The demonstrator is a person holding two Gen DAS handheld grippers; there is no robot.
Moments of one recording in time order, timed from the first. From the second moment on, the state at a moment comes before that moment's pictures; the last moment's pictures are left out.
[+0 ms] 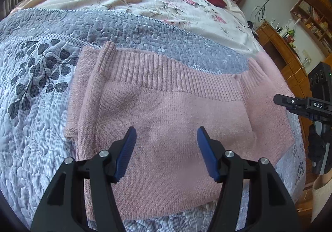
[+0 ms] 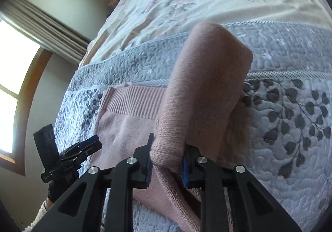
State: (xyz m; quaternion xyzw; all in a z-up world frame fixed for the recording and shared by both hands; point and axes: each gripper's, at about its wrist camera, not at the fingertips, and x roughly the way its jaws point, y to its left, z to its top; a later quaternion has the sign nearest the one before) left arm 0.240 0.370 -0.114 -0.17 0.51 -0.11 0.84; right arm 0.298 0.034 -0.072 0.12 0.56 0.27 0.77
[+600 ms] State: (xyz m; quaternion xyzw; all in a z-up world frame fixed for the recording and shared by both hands) left arm 0.242 0.379 -0.102 -0.26 0.50 -0.14 0.82; right arm 0.305 0.075 -0.117 0.19 0.62 0.28 0.71
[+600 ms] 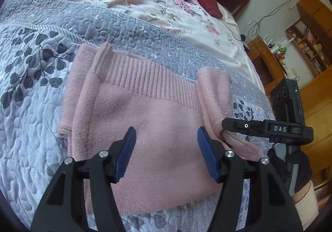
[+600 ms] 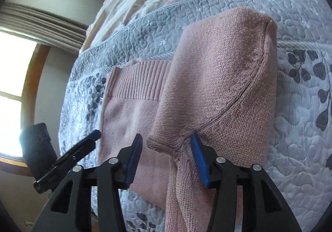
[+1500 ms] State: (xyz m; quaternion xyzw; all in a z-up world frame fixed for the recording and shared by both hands) left arm 0.329 0.238 -0.170 -0.36 0.58 -0.20 0.70; right arm 0.249 -0.104 -0.153 0.25 0.60 0.19 0.74
